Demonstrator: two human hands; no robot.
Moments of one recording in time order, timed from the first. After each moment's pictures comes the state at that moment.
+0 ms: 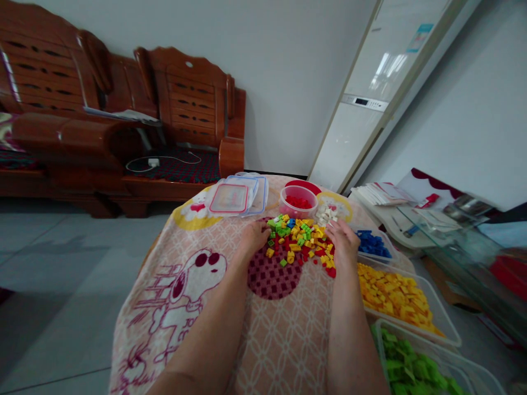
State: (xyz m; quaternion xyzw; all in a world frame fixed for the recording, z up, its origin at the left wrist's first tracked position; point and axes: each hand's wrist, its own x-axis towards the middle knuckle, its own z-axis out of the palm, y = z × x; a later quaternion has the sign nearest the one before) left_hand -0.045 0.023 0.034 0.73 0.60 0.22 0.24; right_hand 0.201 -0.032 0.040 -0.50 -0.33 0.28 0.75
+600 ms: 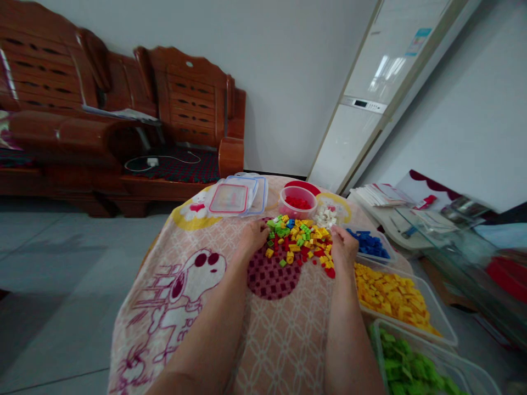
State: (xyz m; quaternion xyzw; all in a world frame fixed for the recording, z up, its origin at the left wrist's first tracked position) left_hand -0.044 0.028 0.026 0.70 0.61 0.26 0.27; right_hand 0.212 -0.043 0.040 -0.69 -0.47 0.05 0.55
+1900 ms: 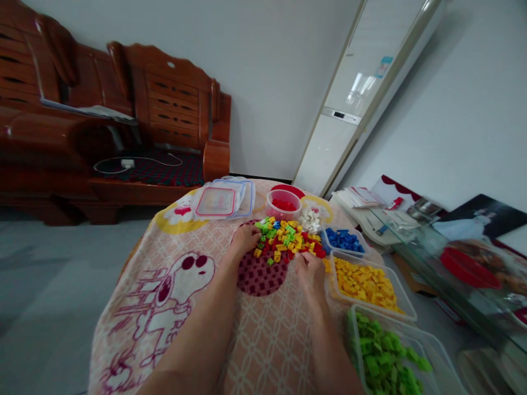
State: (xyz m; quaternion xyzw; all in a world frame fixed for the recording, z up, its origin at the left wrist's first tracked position) left_hand -0.038 0.030 0.025 0.73 0.57 0.24 0.30; right_hand 0.148 -0.112 0.031 -0.73 -0.55 0.06 0.40
